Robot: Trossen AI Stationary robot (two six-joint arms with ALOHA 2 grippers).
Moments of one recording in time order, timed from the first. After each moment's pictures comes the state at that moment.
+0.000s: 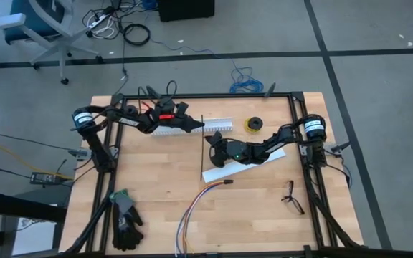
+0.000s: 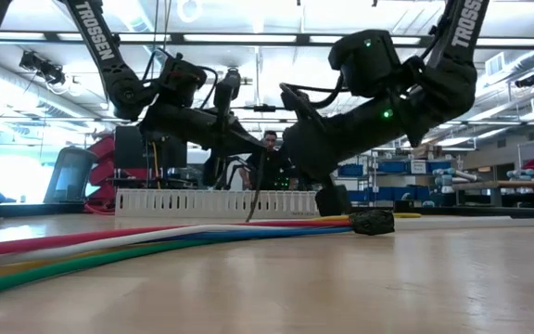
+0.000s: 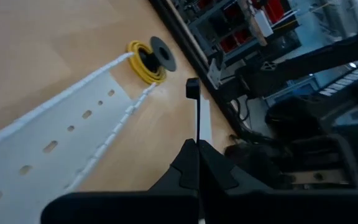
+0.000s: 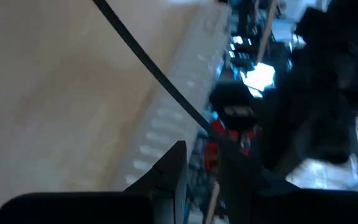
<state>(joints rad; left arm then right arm) 0.53 1.73 0.69 0.76 0.49 -0.82 0.01 1.96 0.77 0.93 0.61 -1.50</state>
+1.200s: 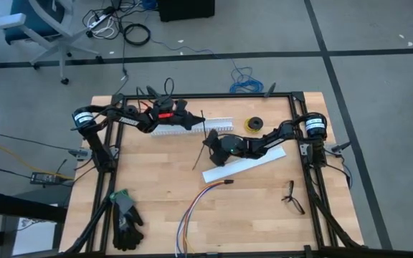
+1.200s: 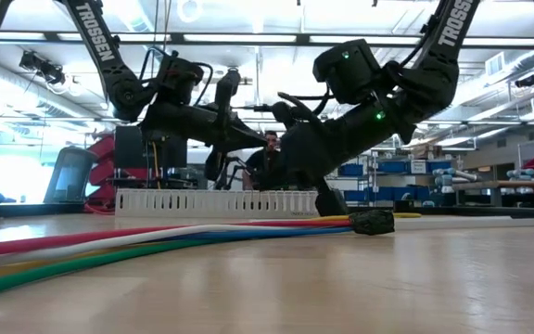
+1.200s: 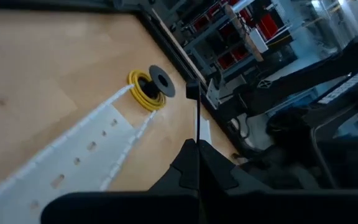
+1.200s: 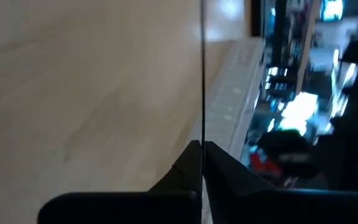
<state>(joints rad) 0.55 1.73 0.68 0.85 0.44 -0.77 -0.02 1.96 0.83 0.72 0.32 -1.29</state>
